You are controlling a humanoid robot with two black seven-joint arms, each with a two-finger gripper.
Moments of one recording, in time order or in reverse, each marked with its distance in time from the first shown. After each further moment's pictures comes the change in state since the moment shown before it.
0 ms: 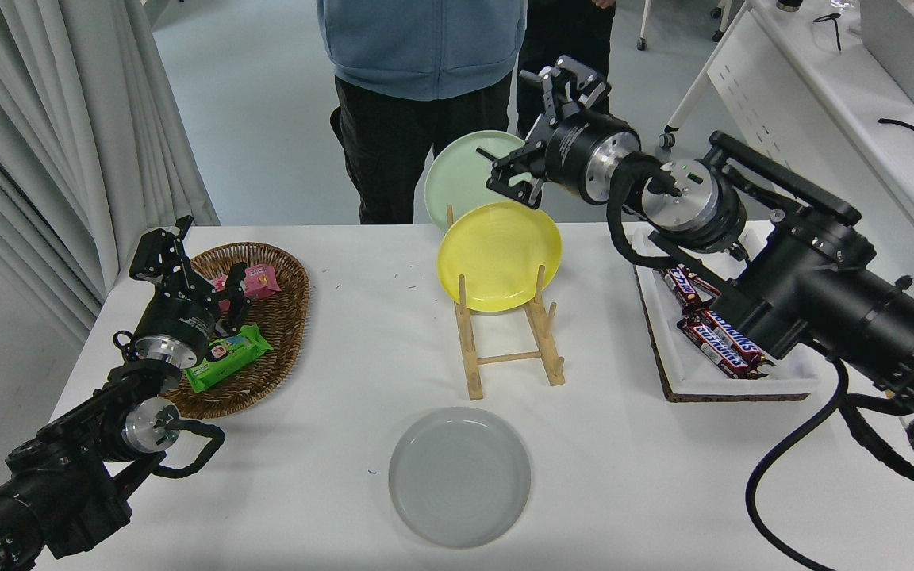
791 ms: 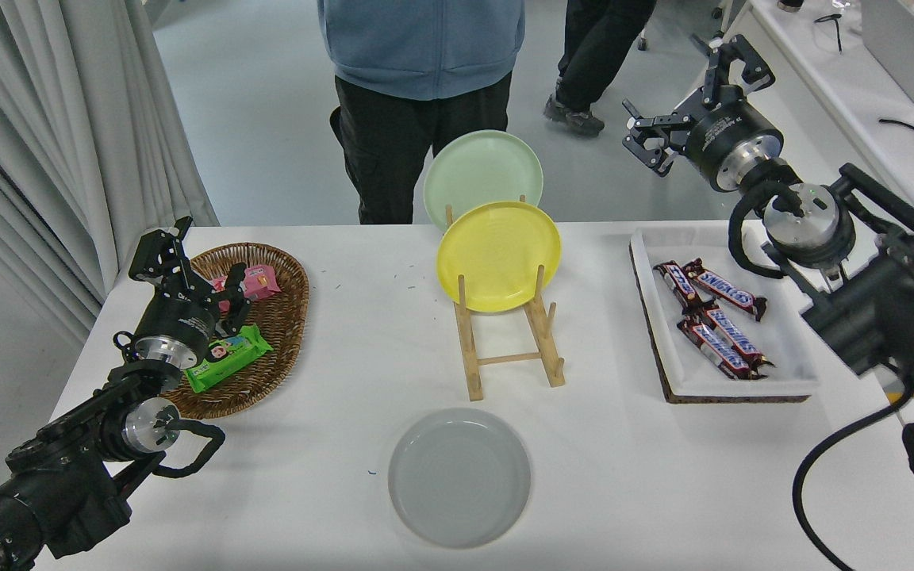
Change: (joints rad) left arm 0.000 0.000 0.000 0.000 0.000 0.000 0.000; right arm -0.298 -0.105 0.232 -0.246 -0.075 0.378 0.144
